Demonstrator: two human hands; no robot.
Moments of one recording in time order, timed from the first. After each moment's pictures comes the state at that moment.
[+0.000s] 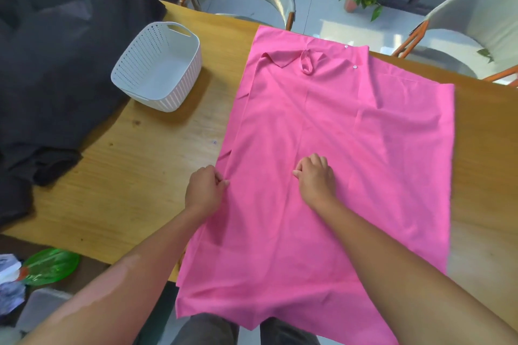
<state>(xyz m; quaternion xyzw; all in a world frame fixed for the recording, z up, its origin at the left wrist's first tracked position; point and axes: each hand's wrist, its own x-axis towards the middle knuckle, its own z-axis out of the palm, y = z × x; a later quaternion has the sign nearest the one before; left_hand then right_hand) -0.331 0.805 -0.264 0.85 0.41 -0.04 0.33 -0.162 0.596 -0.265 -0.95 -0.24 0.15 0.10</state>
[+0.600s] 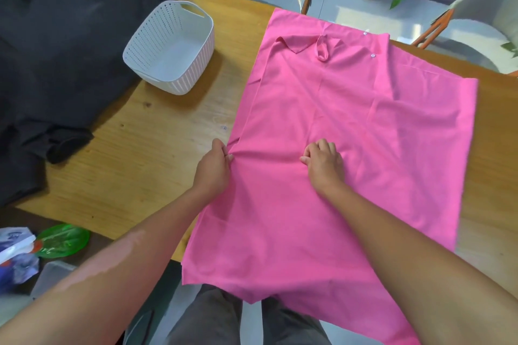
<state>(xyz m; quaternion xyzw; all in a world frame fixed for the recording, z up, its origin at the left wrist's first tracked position) -0.327 0.811 -0.253 0.84 0.39 -0.01 0.37 -0.153 0.604 -0.260 -0.94 -0.28 0.16 0.09</state>
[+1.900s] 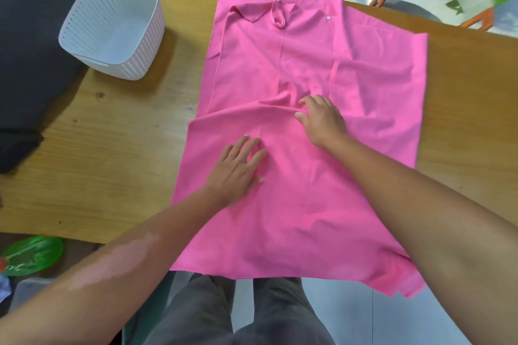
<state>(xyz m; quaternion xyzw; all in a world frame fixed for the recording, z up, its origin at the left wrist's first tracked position) -0.328 0.728 -0.250 0.99 -0.03 -0.12 0.12 -0.118 0.563 -0.222 -0.95 -0.27 0.14 0.09</state>
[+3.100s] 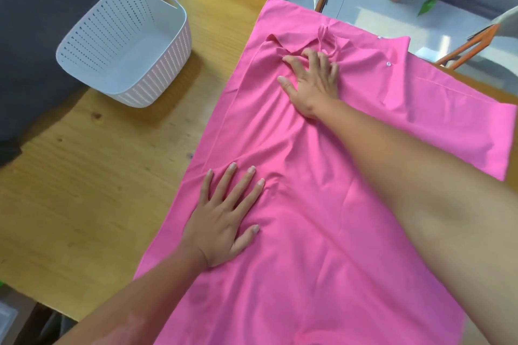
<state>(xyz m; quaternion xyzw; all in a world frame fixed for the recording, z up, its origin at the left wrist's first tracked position) -0.286 0.762 -0.301 0.99 0.09 -0.04 0.09 0.070 0.765 -0.292 -0.91 -0.41 0.08 0.01</state>
